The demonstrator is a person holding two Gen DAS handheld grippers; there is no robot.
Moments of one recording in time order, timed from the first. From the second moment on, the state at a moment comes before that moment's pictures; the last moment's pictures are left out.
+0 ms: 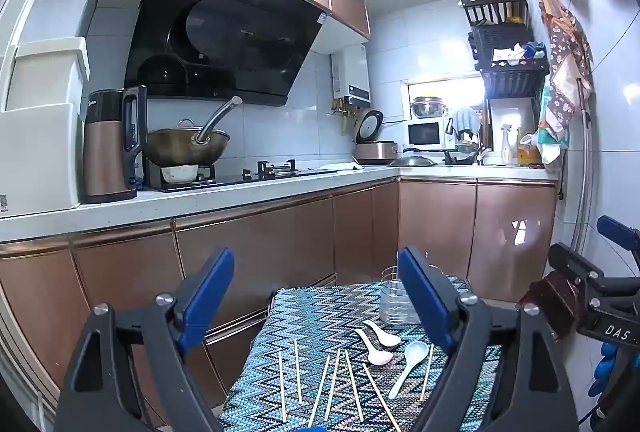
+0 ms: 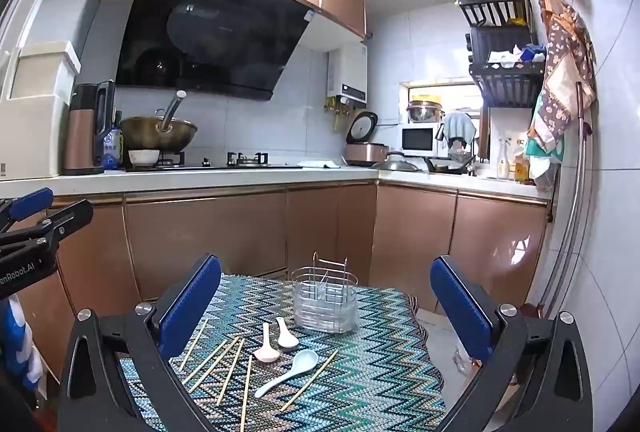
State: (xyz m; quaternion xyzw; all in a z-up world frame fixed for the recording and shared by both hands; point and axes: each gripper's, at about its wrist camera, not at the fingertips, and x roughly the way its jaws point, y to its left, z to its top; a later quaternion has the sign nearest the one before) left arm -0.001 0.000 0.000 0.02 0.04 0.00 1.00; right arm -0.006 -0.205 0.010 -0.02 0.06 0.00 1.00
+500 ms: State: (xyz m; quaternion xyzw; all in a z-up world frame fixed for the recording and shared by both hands) left arm -0.009 0.009 0.001 -0.01 0.06 0.00 1.00; right arm -0.019 -0.196 0.015 -0.03 0.05 -0.02 1.00
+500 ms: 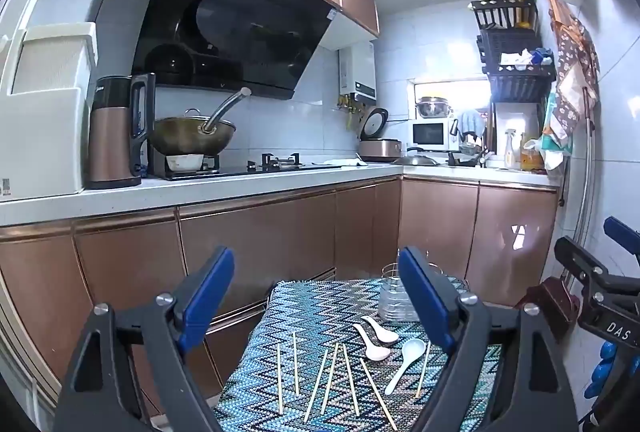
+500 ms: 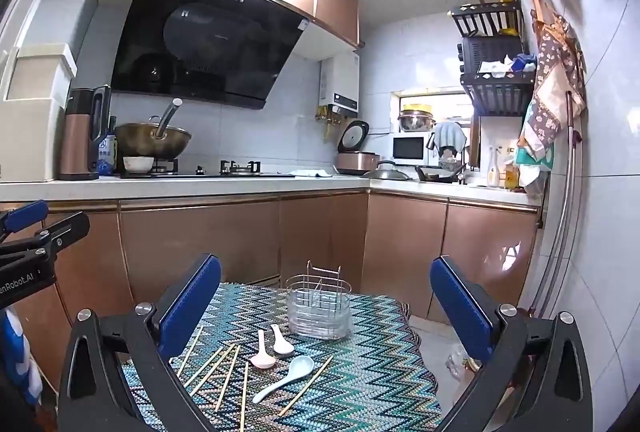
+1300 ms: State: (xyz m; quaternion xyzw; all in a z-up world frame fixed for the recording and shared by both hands) left arm -0.009 0.019 0.000 -0.02 0.05 0.03 1.00; right arm -0.019 -0.193 0.013 -0.04 0.03 -0.02 1.00
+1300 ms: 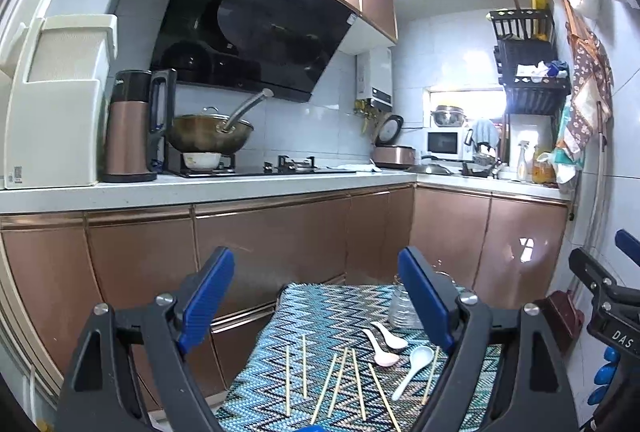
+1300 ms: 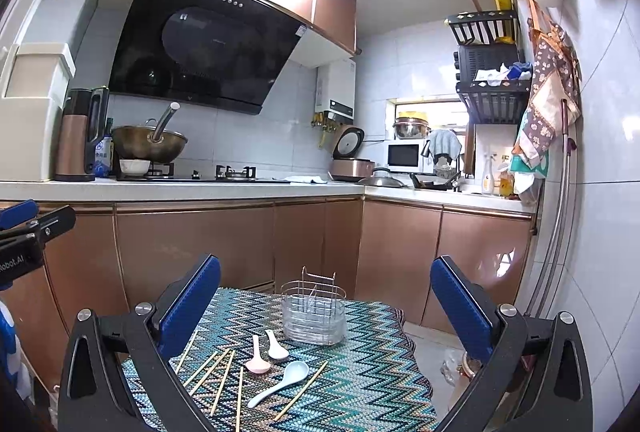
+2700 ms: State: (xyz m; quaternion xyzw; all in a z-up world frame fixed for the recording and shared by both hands) left arm 0.124 0.053 -0.043 -0.06 0.21 -0.06 0.97; right arm 0.090 -0.246 -0.052 0.04 0.20 0.03 0.98
